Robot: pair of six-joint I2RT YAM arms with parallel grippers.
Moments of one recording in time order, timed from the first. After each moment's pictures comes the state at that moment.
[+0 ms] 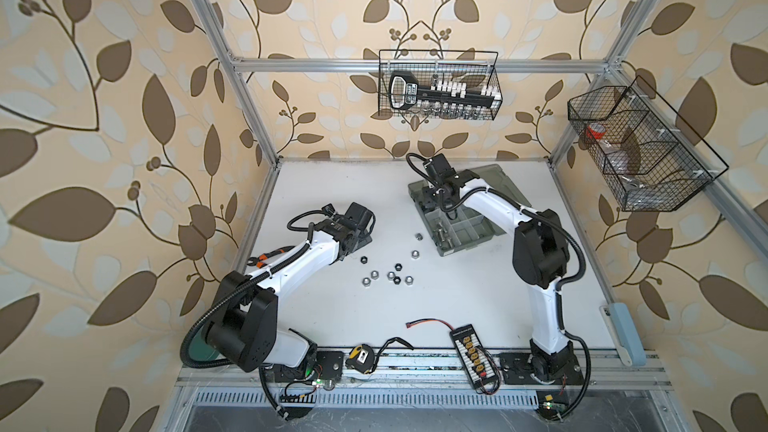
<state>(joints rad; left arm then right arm) -0.43 1.45 0.97 -0.69 -0.37 -0.97 0.50 2.07 1.78 -0.69 0.19 0.21</state>
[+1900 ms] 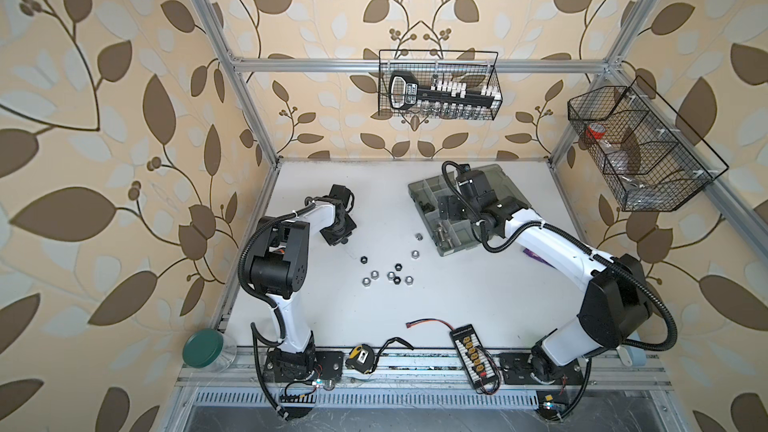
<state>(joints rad) -0.15 1.87 1.19 -0.61 -0.06 -0.84 0.51 1.59 1.28 -0.48 0.26 0.30</state>
